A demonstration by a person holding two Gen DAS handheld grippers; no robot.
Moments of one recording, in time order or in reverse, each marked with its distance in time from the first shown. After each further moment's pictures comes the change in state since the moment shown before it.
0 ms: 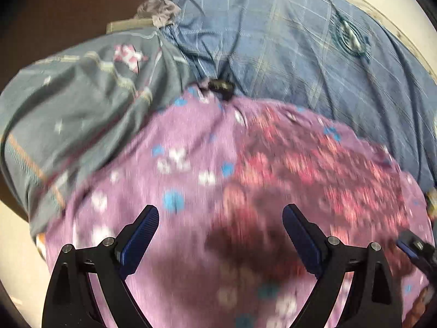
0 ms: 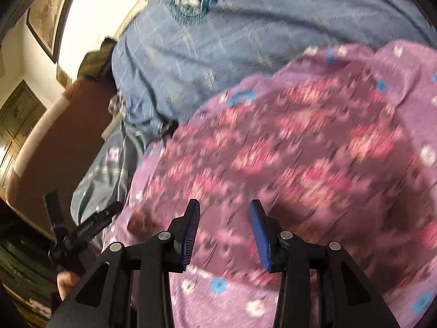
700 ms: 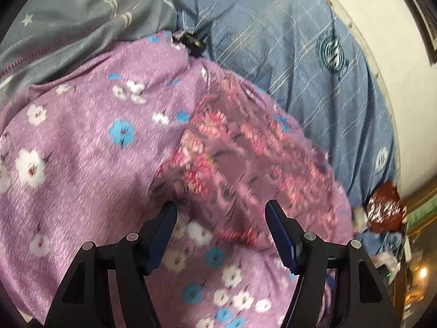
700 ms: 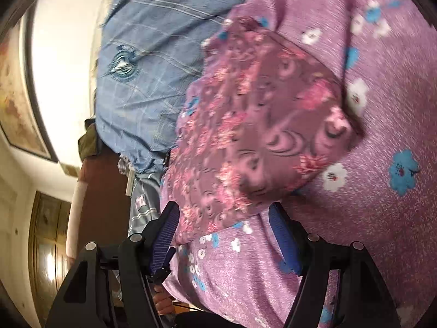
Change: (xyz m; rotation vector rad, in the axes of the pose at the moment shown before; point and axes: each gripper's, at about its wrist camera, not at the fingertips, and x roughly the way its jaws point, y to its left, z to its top) left arm 0.005 0.065 -0.011 -0.268 0.129 -0.434; right arm -0.061 -0.112 -0.059 0.557 -0.107 0.193
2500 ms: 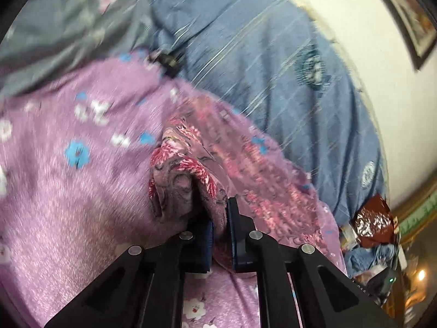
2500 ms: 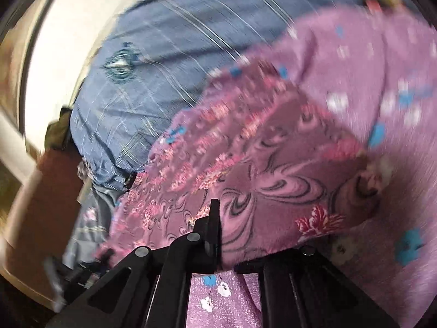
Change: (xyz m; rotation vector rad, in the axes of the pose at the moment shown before) left arm 0.027 -0.024 -0.006 0.034 -0.133 -0.094; right arm 0.015 0.054 -0.007 -0.362 -0.295 -0.251
